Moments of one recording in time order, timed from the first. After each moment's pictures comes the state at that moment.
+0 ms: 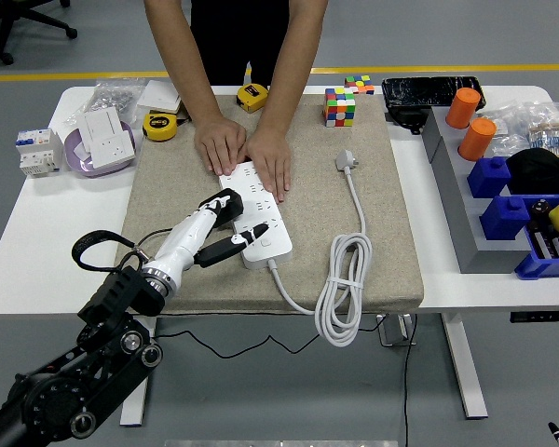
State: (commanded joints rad) left arm -0.25 0.11 -0.93 -1.36 1.89 0.18 0.31; right arm 0.07 -0.15 1.40 0.18 -1.31 -0.06 0.09
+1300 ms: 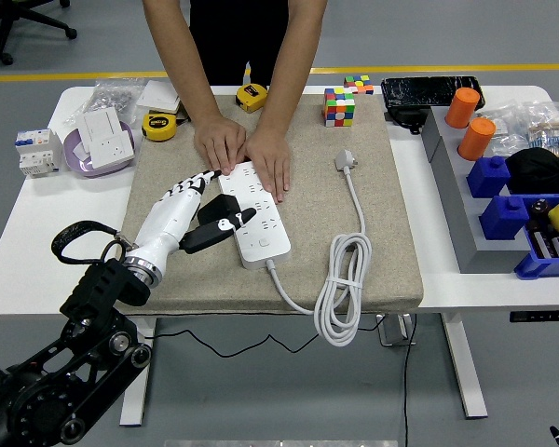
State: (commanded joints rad) left arm -0.22 0.14 -0.98 -1.44 2.05 0.20 0.34; right arm 0.06 -0.15 1.41 0.18 -1.31 -0.06 0.09
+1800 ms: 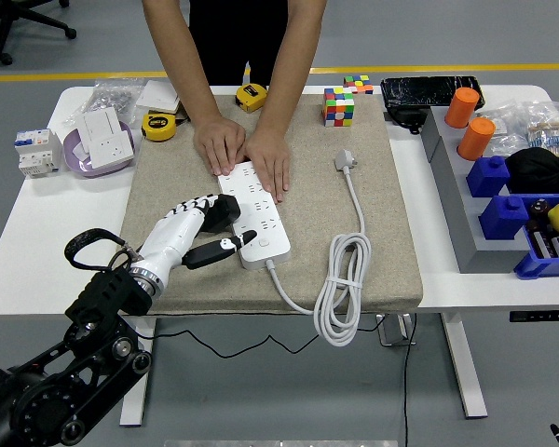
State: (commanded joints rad) left arm -0.24 0.16 -0.92 -1.38 2.03 0.17 0.34; right arm 0.06 -0.15 1.42 0.18 -1.31 -0.06 0.09
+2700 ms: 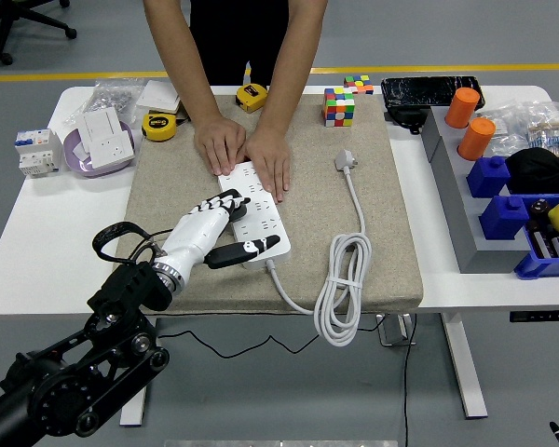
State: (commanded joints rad) left arm -0.33 0.14 -0.83 -1.35 2.04 0.16 0.34; right arm 0.07 -0.15 1.41 0.18 -1.31 -0.06 0.09
